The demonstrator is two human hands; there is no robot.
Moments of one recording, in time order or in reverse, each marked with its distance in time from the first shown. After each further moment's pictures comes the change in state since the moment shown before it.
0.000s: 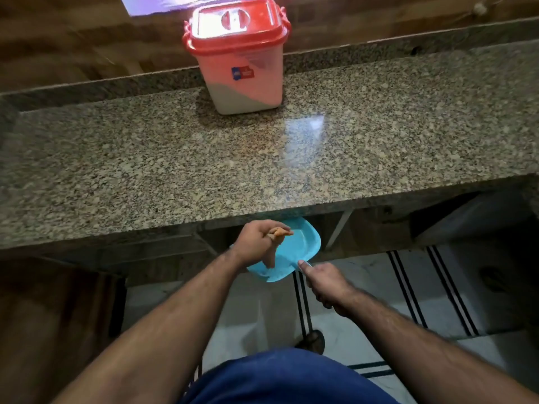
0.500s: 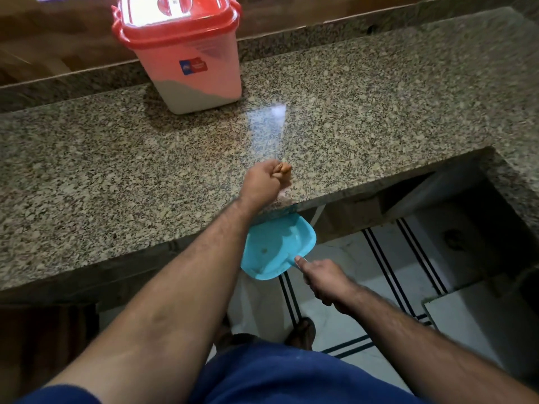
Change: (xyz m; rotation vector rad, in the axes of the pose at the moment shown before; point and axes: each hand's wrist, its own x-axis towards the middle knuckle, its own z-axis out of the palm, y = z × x) left_hand 0.138 0.082 0.007 -0.194 0.021 0.060; right_hand 0.002 -0.006 -0.023 0.111 0.079 0.073
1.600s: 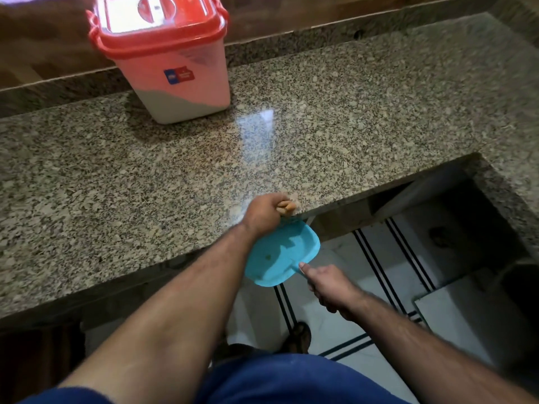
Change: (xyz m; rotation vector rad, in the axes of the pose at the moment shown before) left_hand -0.005 -0.016 0.003 0.387 -0.233 0.065; right_hand 0.009 -0.016 -0.013 0.043 0.028 0.115
